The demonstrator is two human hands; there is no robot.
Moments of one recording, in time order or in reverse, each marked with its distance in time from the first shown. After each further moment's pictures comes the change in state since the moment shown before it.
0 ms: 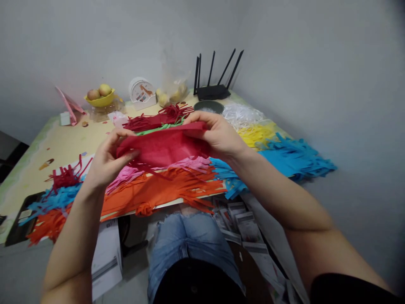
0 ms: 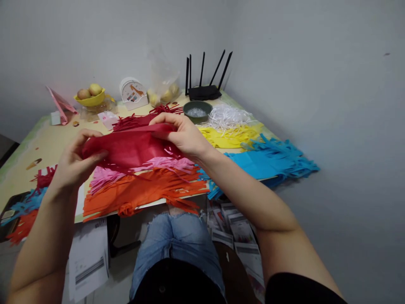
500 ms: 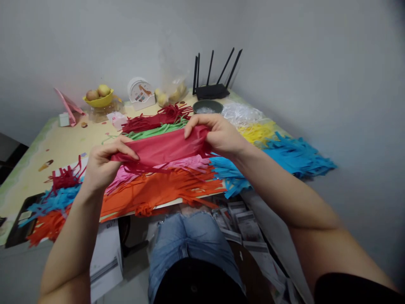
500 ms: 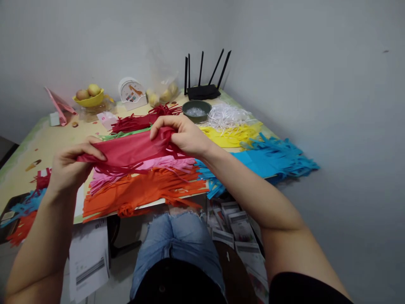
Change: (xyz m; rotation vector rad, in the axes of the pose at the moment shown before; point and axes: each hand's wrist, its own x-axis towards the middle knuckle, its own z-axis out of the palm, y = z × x) left_hand -0.005 -0.002 -0.008 0.093 -0.002 0.142; right_hand -0.002 -0.006 -0.013 -0.106 -0.148 -0.124
